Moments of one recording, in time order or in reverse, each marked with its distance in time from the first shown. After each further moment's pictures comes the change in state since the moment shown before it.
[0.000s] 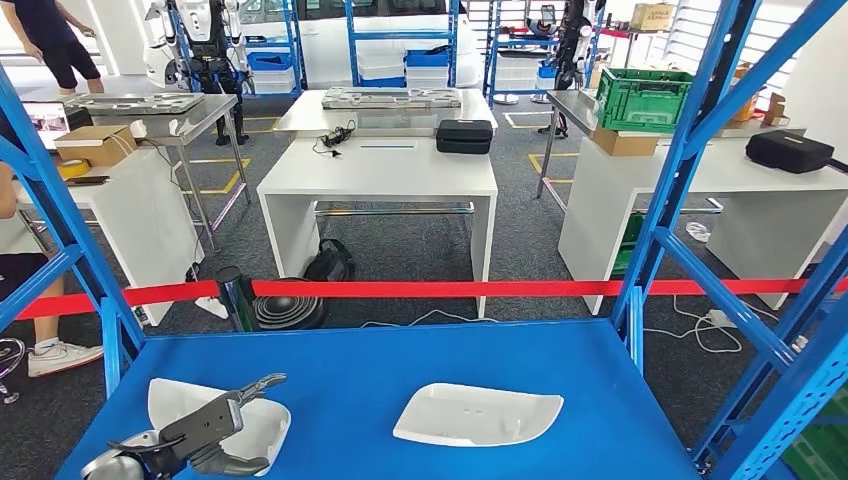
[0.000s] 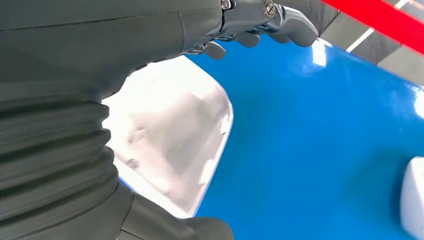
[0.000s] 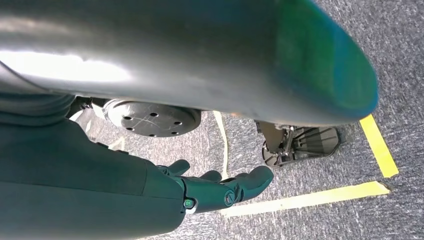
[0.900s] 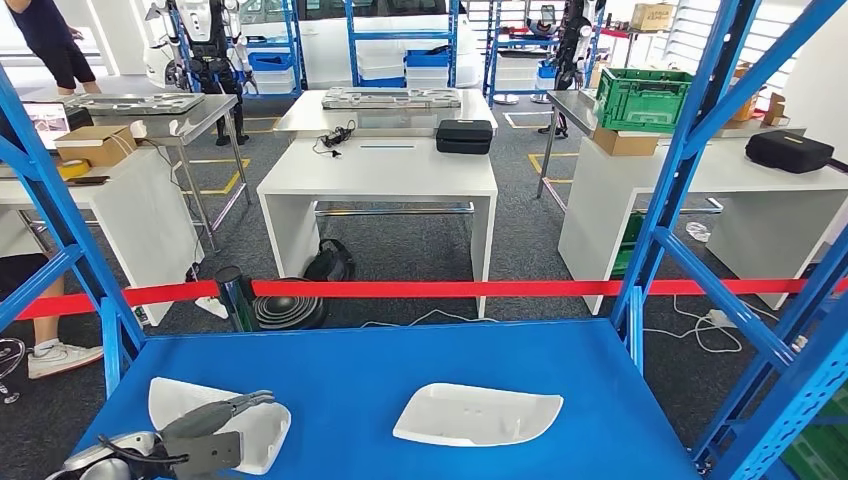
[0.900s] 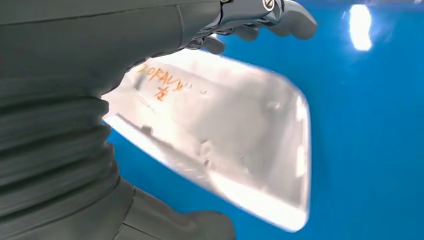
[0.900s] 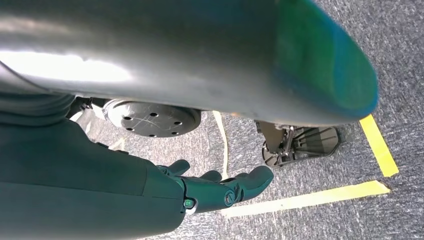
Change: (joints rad) left arm -0.064 0.121 -0.215 0.011 -0.194 0.100 0.000; right arm 0.000 0.001 -0.006 0.000 0.002 -0.003 0.000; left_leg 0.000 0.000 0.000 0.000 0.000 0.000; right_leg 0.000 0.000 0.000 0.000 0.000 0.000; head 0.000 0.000
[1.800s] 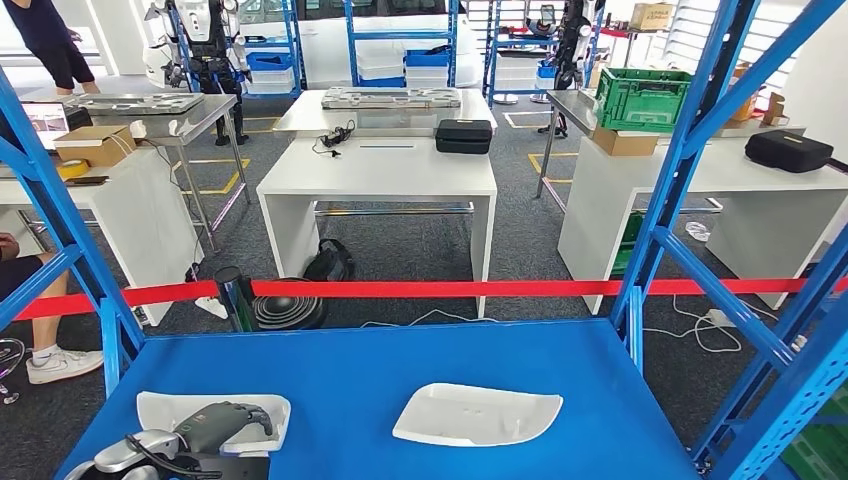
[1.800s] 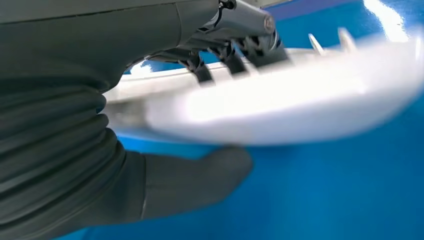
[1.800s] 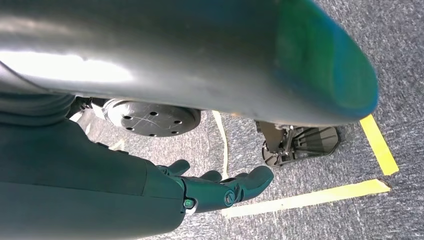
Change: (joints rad) left arm -0.075 -0.060 -0.143 0.153 -0.246 0.205 0.020; right arm 0.000 0.000 -0.009 0.000 0.003 -0.007 0.000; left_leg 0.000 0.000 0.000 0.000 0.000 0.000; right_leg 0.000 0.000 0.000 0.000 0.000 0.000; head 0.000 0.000
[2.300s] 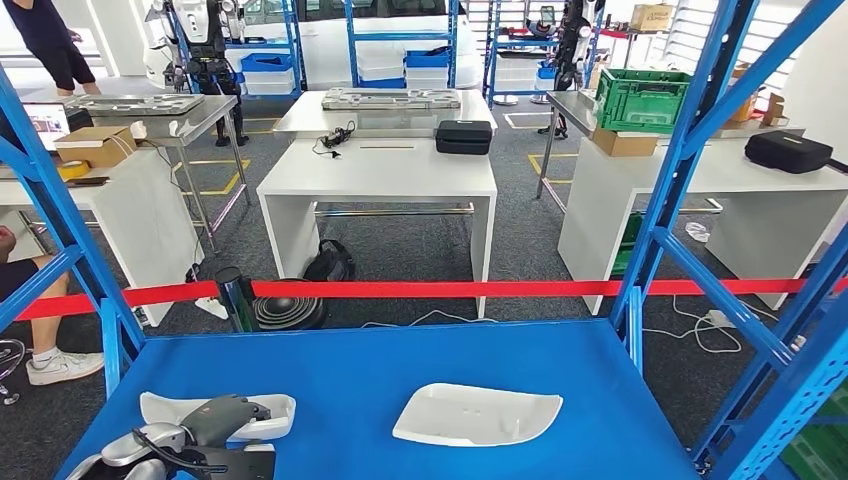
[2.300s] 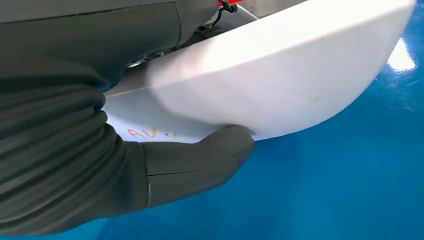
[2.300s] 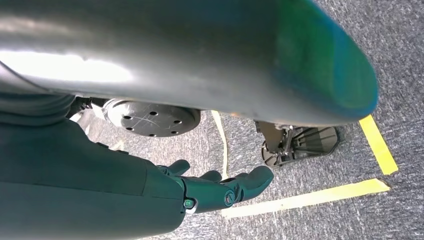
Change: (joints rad) left arm -0.019 -0.021 0.002 0.009 -0.012 -0.003 -0.008; right arm 0.000 0.000 -0.007 0.000 0.000 0.001 0.000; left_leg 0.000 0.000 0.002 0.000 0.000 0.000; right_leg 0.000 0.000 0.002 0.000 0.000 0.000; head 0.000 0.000
